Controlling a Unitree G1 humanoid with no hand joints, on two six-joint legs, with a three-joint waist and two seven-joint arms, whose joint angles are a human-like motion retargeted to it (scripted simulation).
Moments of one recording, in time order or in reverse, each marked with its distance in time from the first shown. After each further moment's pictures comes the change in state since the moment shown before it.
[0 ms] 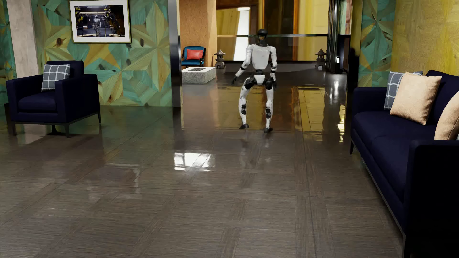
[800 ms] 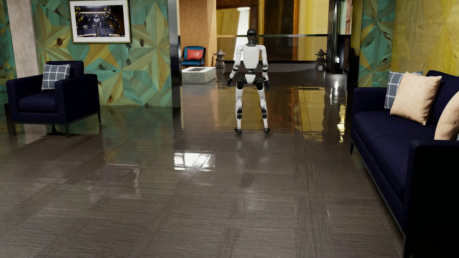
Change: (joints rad) body 0.310 -0.067 0.026 -0.223 -0.039 -0.152 0.154 0.484 0.002 -0.731 -0.012 -0.115 0.149 -0.026 -0.011 -0.011 0.057 0.148 0.169 -0.047 -0.072 0.098 -0.005 0.014 0.058 -0.026 0.047 -0.023 0.095
